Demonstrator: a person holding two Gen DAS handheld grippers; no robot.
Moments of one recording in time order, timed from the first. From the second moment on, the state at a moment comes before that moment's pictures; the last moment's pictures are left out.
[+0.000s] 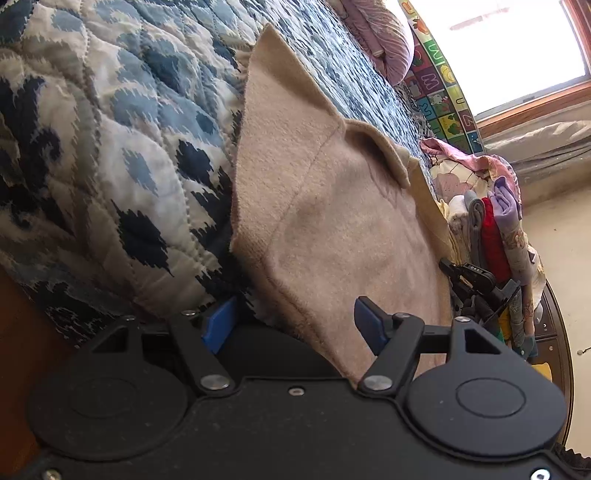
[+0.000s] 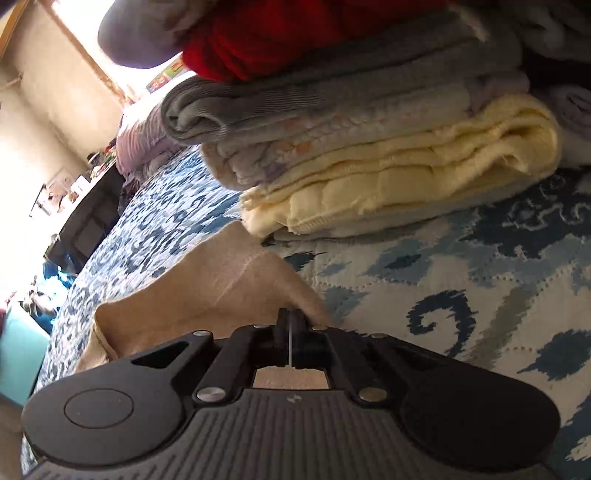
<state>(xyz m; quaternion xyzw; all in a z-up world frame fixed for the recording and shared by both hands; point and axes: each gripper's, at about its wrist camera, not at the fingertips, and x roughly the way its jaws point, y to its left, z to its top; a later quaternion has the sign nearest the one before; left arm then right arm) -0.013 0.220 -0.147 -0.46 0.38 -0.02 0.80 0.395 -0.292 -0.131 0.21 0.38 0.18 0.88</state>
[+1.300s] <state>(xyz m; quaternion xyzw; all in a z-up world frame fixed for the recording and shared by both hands) 0.333 0.228 -0.079 -0.18 0.39 -0.07 0.90 0.387 -0.300 -0.133 0.24 0.35 0.14 0.89</state>
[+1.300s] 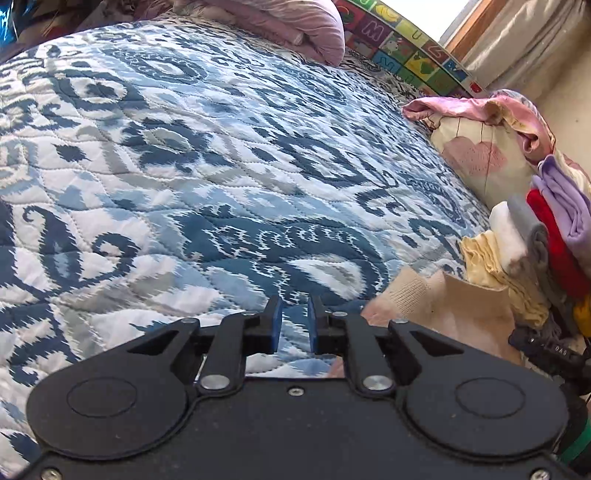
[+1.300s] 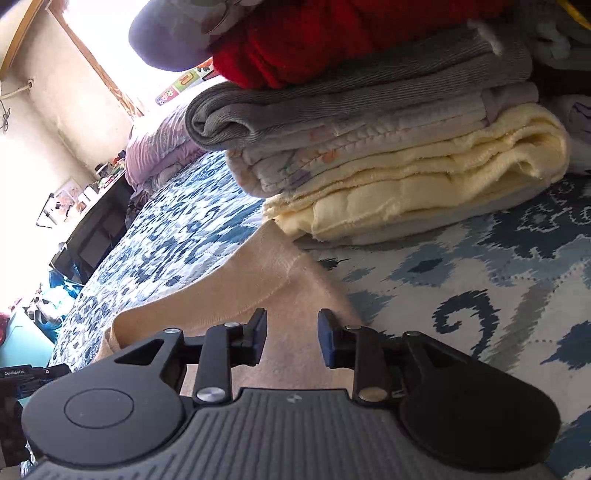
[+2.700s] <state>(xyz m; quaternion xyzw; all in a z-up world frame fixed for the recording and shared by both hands) 0.393 0.250 -0.143 -0.36 0.42 -0.16 0.82 0.440 -0.332 -0.172 0.34 0.38 0.19 0.84</state>
